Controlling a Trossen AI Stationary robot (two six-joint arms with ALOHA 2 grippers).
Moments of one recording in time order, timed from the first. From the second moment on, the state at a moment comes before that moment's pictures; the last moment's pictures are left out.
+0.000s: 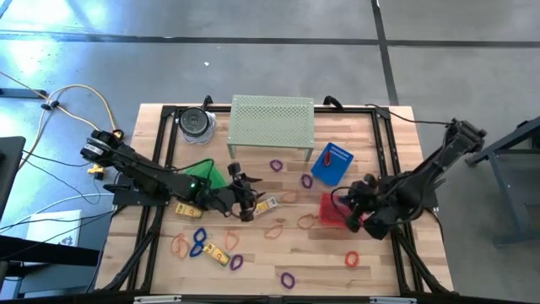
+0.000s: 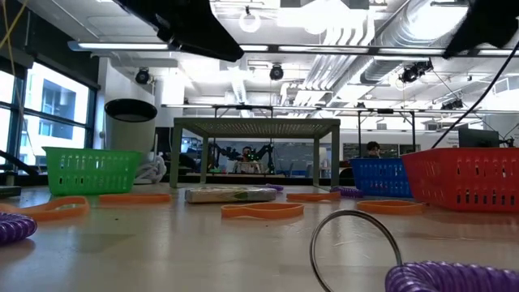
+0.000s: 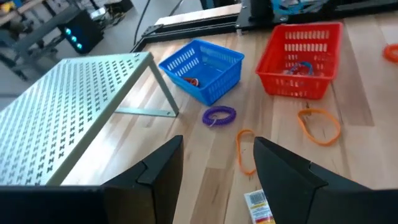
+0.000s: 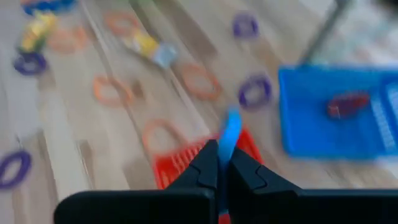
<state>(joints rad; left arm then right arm) -0.35 1.41 0.88 0.07 -0.70 -0.09 0.73 1.13 0.90 -0.98 0.68 1.18</state>
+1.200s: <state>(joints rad) -0.37 1.41 0.88 -0.11 -0.76 -0.08 1.11 0.65 0.51 -0.78 0.90 1.24</state>
